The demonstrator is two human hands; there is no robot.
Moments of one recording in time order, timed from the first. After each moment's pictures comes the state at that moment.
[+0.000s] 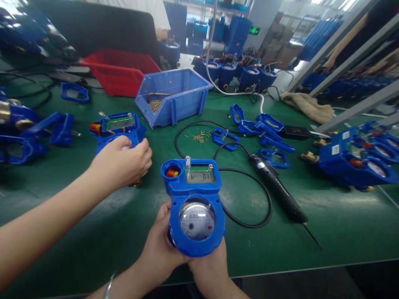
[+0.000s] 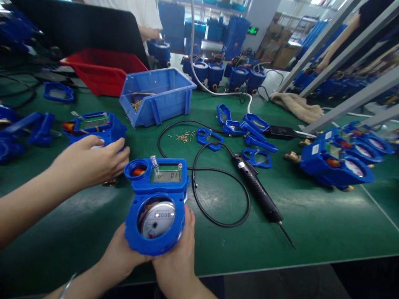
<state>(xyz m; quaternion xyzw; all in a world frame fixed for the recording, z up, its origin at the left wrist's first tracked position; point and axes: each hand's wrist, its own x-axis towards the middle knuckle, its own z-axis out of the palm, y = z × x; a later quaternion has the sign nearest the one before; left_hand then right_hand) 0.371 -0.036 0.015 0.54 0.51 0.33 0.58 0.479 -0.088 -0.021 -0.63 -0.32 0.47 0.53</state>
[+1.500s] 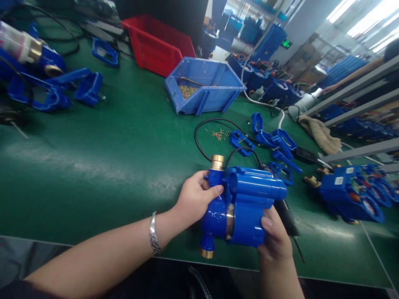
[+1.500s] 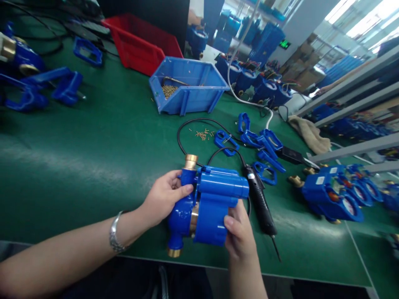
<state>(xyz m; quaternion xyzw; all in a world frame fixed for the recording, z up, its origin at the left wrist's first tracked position) 0.412 0.010 0.031 0.31 0.46 0.40 0.73 0.574 -0.048 0.057 -0.52 -0.29 0.59 0.54</state>
